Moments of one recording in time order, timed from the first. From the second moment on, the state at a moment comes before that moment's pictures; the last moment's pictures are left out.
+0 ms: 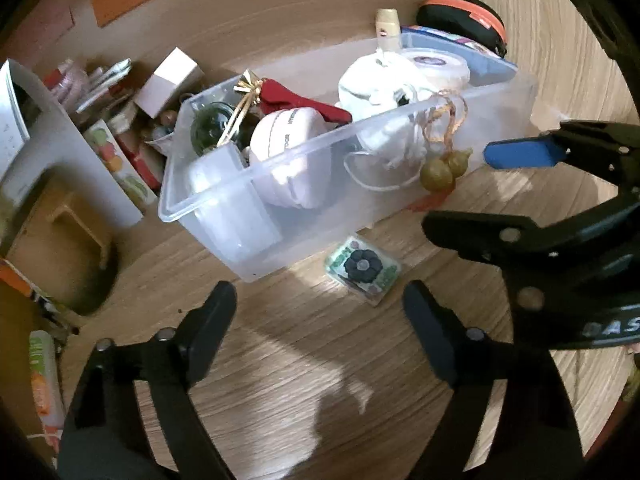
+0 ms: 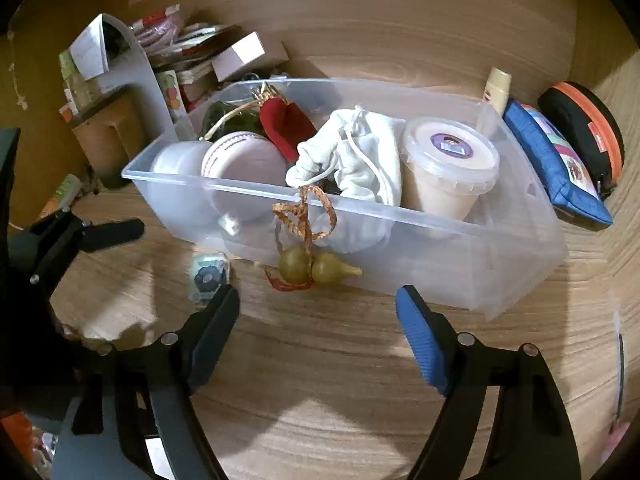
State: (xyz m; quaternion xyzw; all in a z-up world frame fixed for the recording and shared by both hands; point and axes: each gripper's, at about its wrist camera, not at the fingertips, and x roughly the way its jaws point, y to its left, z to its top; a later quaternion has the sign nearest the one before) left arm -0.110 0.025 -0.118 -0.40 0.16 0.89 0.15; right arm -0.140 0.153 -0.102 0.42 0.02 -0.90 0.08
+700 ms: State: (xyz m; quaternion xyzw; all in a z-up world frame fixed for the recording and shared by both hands) left arm -0.123 0.024 -0.120 -0.41 0.13 0.88 0.19; right arm -0.148 0.158 -0.110 0.42 -0.06 -0.90 0.04
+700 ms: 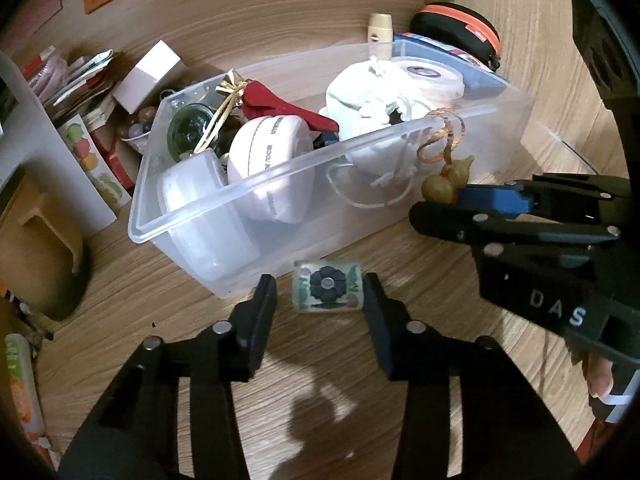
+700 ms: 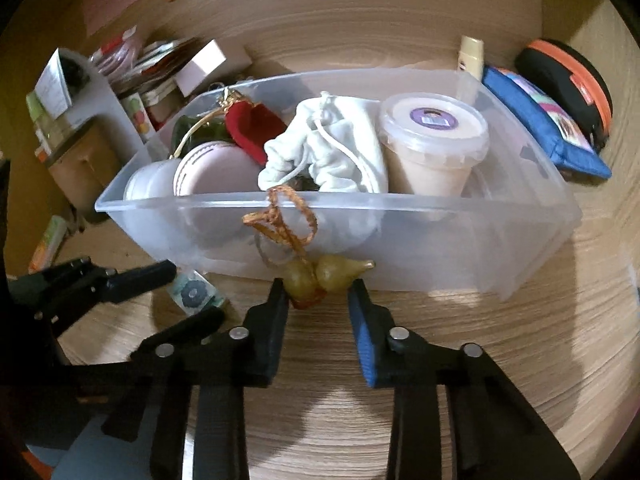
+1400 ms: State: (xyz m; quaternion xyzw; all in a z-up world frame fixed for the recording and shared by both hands) left arm -0.103 0.008 -0.103 -0.36 0.11 0.91 0.17; right arm -0.124 0.158 -0.091 0.37 -0.06 -0.92 0.07
